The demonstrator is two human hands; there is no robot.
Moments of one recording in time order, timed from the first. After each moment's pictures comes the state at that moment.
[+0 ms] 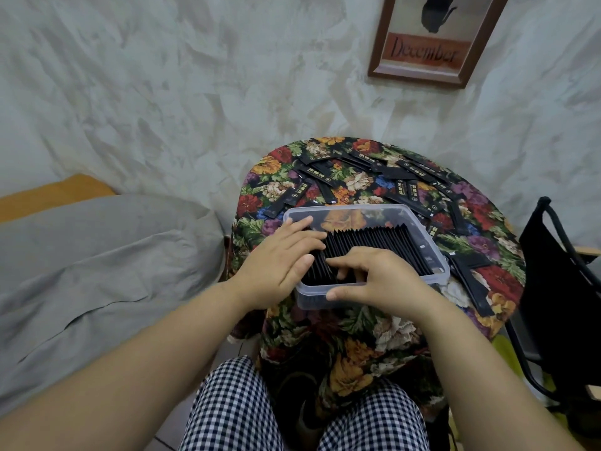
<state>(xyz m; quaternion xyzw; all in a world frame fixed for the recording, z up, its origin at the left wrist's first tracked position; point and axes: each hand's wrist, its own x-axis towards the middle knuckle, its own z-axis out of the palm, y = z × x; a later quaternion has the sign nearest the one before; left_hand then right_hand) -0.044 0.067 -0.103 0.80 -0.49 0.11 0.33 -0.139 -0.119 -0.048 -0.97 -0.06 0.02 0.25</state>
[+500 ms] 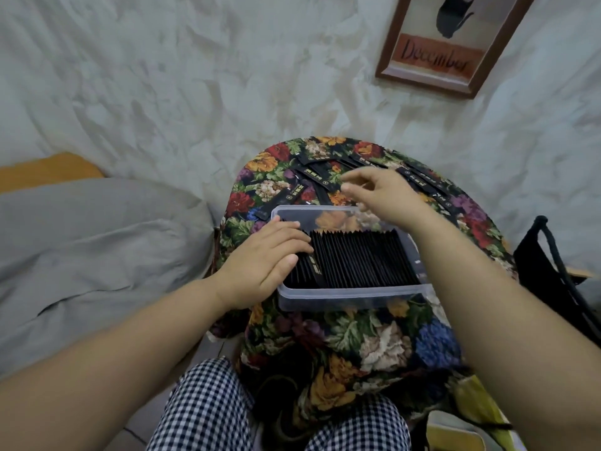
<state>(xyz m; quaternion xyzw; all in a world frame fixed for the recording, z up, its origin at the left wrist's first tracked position) -0.026 0.067 -0.102 0.79 -0.50 0.11 0.33 -0.027 -0.165 -0.001 -0.94 0.02 -0.05 0.34</state>
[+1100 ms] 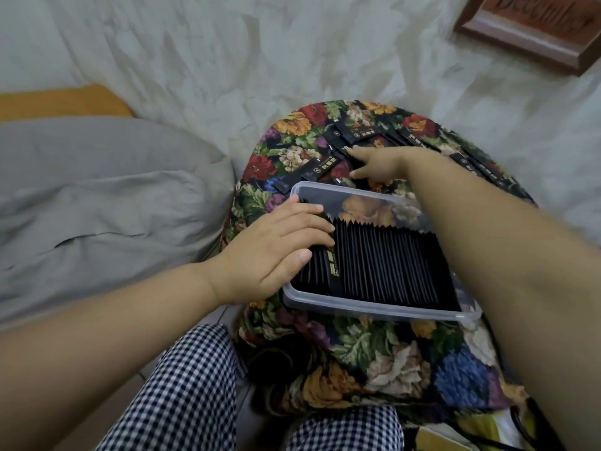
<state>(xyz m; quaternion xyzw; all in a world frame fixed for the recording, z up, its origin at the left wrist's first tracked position) -0.030 0.064 -0.106 0.80 -0.47 0.11 0.35 0.119 -0.181 -0.052 -0.96 -0.03 0.26 0.05</state>
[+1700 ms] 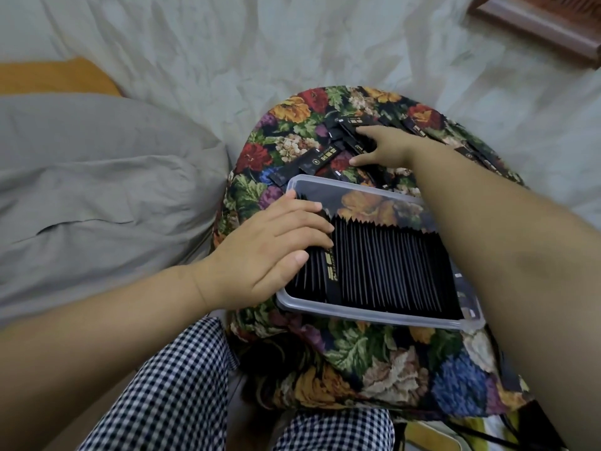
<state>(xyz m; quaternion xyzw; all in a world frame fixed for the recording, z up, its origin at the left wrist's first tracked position) -0.030 0.062 -0.109 0.80 -0.46 0.11 0.37 0.141 -0.201 -0.061 -0.98 -0.02 0.18 0.11</state>
